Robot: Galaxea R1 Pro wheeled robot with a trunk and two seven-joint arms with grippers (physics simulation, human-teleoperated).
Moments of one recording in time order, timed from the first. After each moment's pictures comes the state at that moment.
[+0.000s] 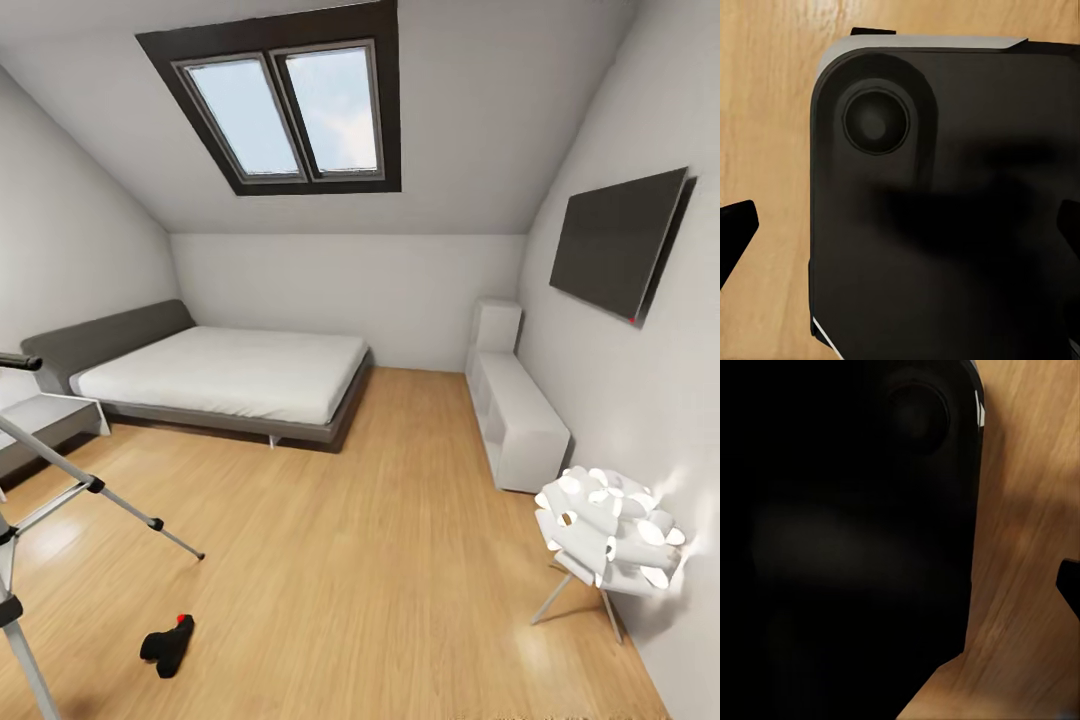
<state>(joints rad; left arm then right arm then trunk) 0.00 -0.01 0.01 -0.04 0.07 -0.06 0.00 0.00 0.00 0.00 0.00 0.00 0.00 0.00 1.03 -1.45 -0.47</state>
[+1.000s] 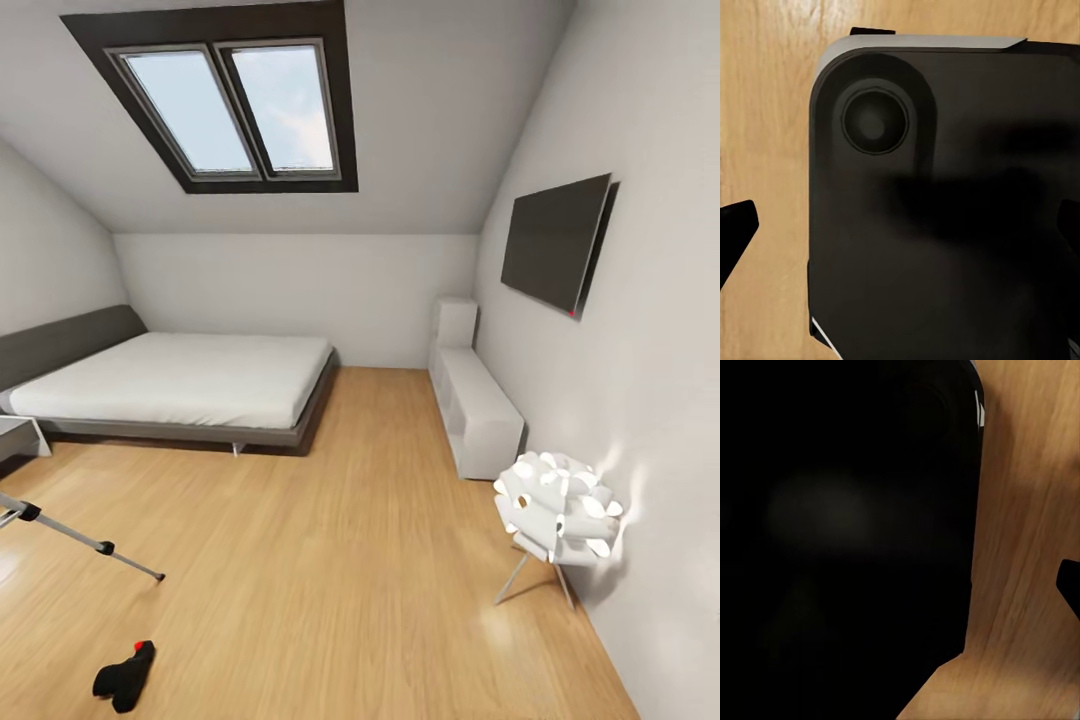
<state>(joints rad) 0.00 -0.01 0.01 -0.04 0.07 -0.06 0.00 0.00 0.00 0.00 0.00 0.00 0.00 0.00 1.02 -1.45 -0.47</state>
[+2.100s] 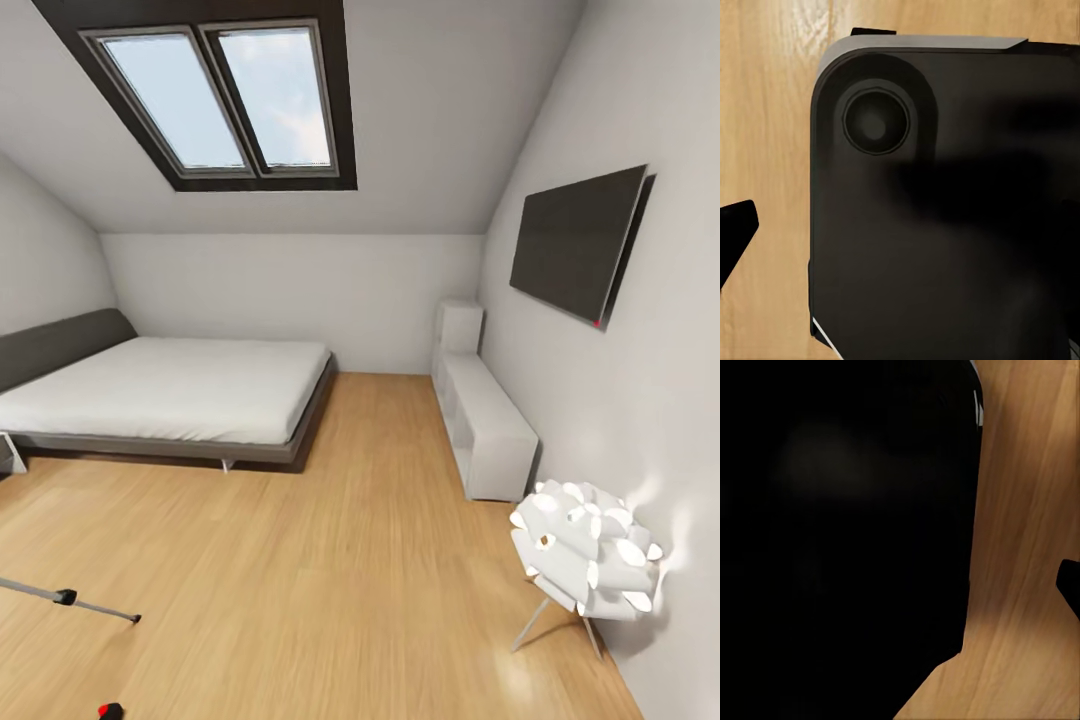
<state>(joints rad) 0.00 -0.01 0.01 -0.04 0.07 -0.06 0.00 0.00 0.00 0.00 0.00 0.00 0.00 0.00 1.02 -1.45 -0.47</state>
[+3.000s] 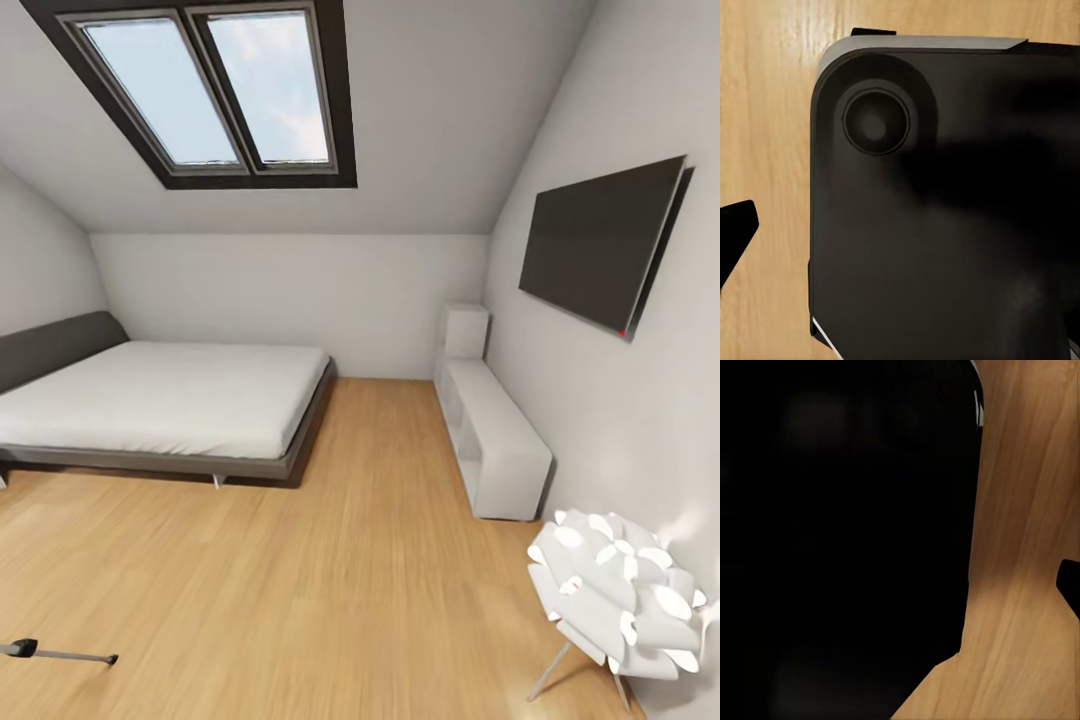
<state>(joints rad) 0.00 -0.01 0.01 -0.04 0.07 -0.06 0.00 0.00 0.00 0.01 0.00 0.01 0.00 0.00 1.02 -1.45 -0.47</state>
